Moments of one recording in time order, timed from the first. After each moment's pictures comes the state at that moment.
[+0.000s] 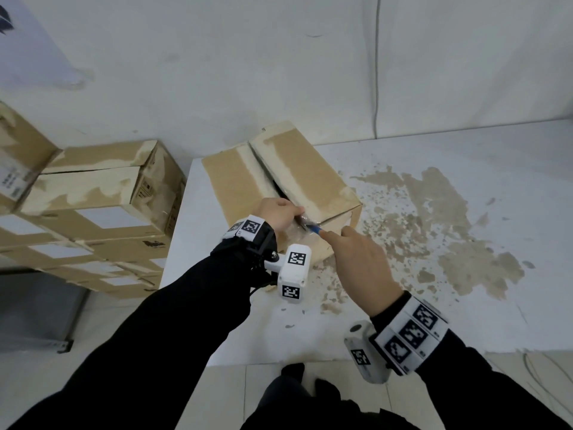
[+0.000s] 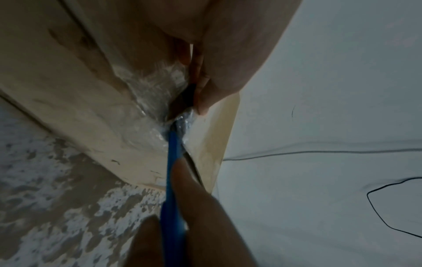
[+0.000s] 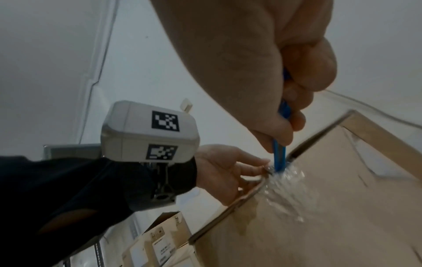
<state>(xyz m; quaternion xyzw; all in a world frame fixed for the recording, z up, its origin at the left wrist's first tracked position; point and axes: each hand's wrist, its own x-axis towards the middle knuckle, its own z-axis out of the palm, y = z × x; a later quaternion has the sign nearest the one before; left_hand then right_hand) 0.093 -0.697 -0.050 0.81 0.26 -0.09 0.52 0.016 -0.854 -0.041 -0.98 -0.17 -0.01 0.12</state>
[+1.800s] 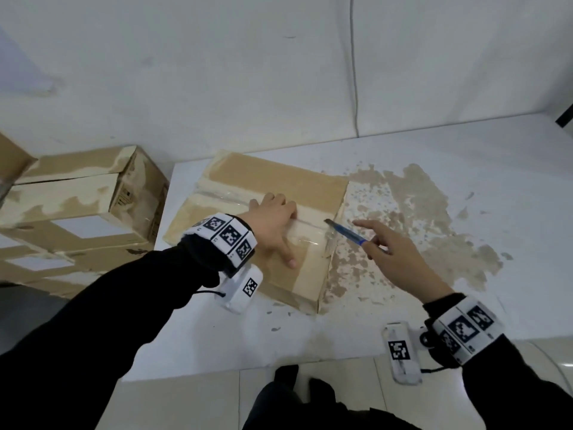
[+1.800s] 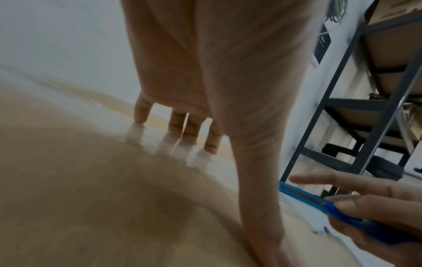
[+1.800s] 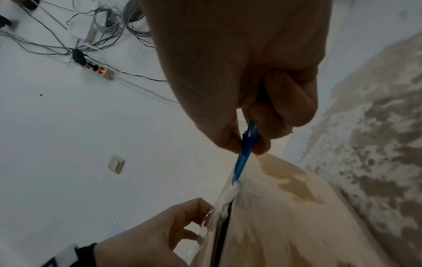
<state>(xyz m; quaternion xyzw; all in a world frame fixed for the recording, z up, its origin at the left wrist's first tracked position) 0.091 -0.705 -0.016 0.96 -0.15 -0.25 0.03 0.038 -0.945 -0.059 -0.88 -0.07 0.11 0.46</state>
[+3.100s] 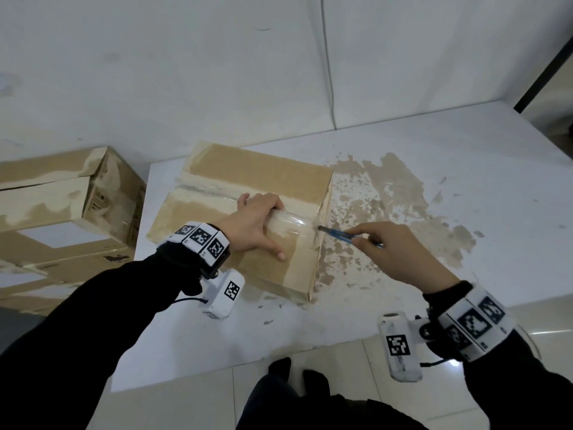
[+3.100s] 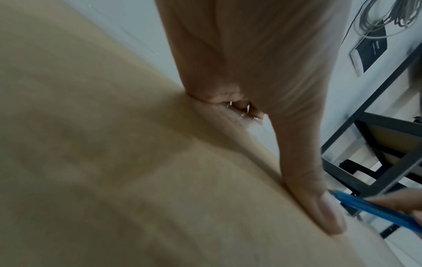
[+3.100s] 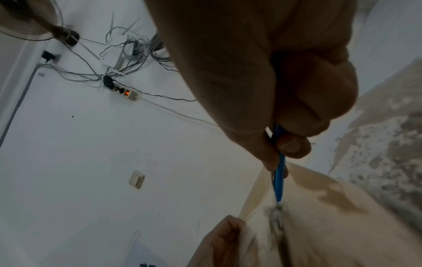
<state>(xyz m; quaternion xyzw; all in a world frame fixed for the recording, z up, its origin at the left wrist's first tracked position) 0.079 -0.686 -0.039 0.93 -0.21 -0.18 0.25 0.013 -0.944 -0.025 -0.93 -0.07 0.12 0.35</state>
